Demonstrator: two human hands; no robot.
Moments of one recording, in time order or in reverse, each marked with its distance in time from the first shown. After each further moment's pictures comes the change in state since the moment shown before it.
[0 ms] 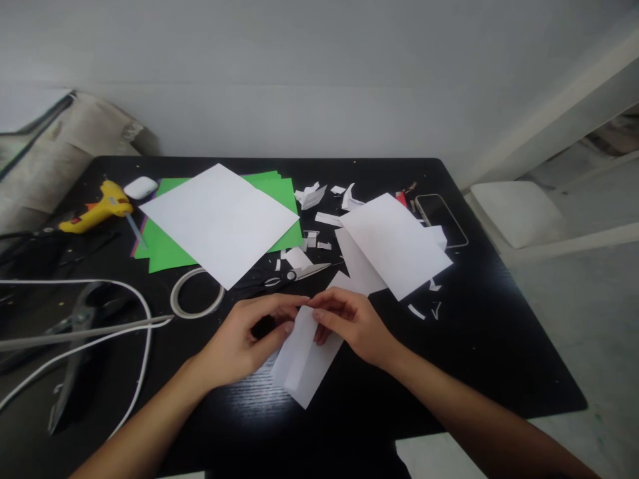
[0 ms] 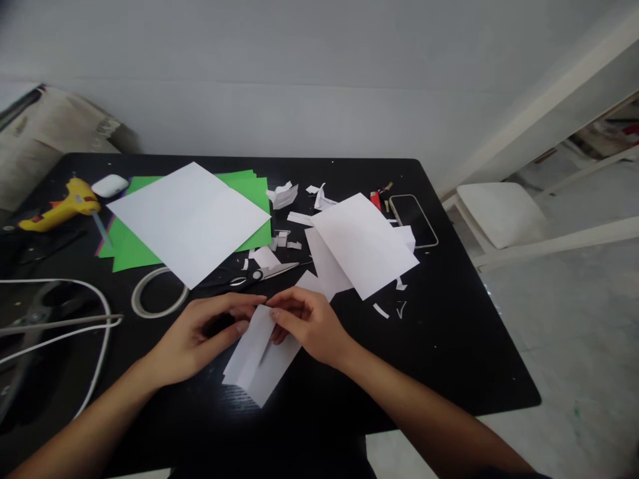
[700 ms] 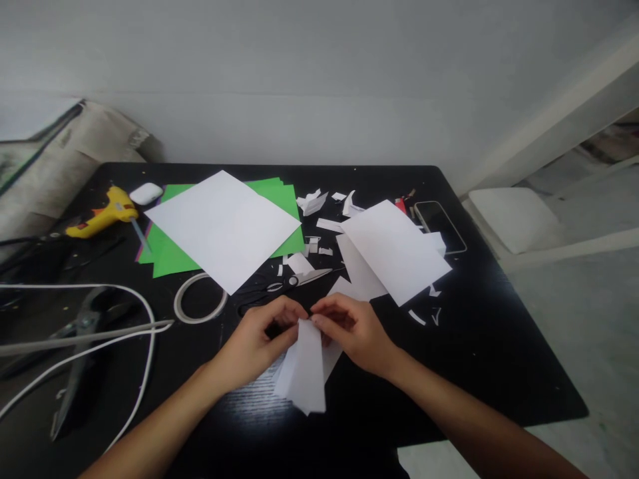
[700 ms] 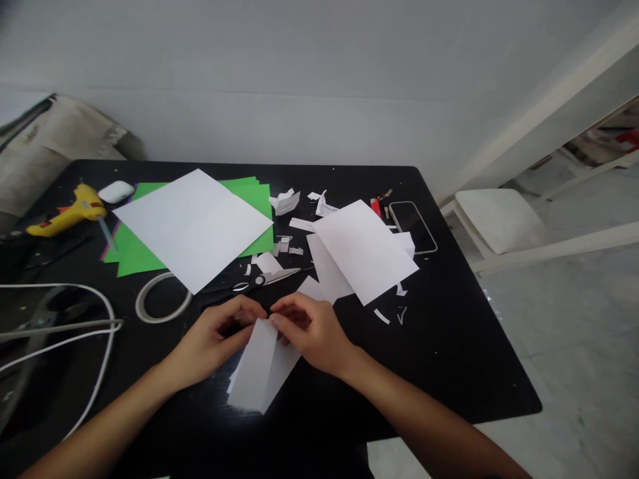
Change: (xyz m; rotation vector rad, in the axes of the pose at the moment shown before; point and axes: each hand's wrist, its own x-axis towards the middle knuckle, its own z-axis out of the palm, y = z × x) left_hand 0.004 -0.006 0.015 -0.069 0.036 -0.171; right_hand -0.002 0.002 0.000 -0.320 0.073 -0.144
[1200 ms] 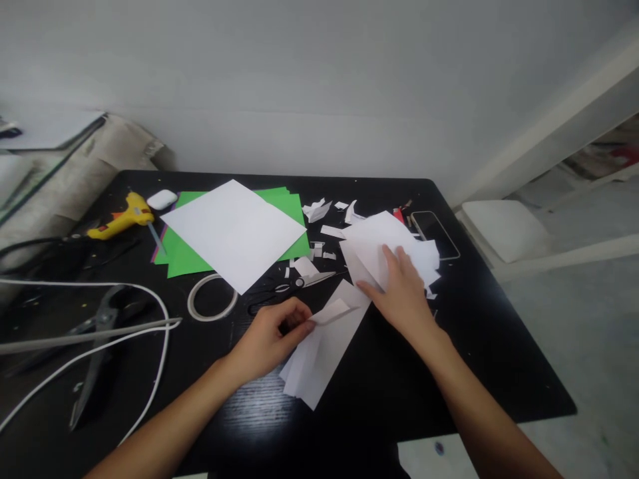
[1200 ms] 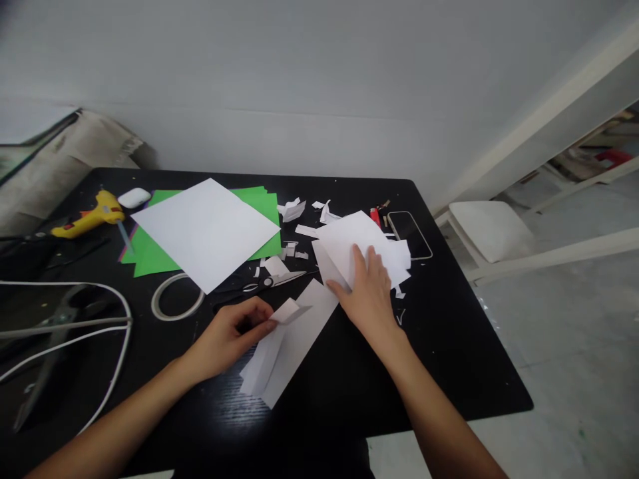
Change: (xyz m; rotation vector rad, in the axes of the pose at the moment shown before) left_hand 0.002 0.002 0.004 0.086 0.014 0.025; right_hand 0.017 0.003 -0.068 -1.105 0.510 0.131
